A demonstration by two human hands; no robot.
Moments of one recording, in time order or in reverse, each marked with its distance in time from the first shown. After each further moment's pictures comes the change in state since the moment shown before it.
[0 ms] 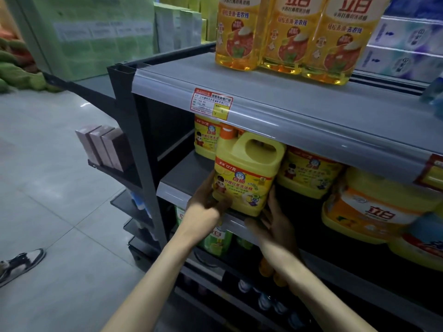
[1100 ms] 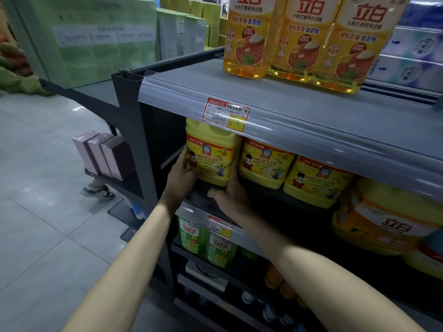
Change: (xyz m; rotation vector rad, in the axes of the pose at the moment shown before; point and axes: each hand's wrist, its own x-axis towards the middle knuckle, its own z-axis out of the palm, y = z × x) left_hand 0.107 -0.004 -0.075 0.074 0.101 0.007; right_hand 0.109 -0.061 0.098 -0.134 -0.096 0.089
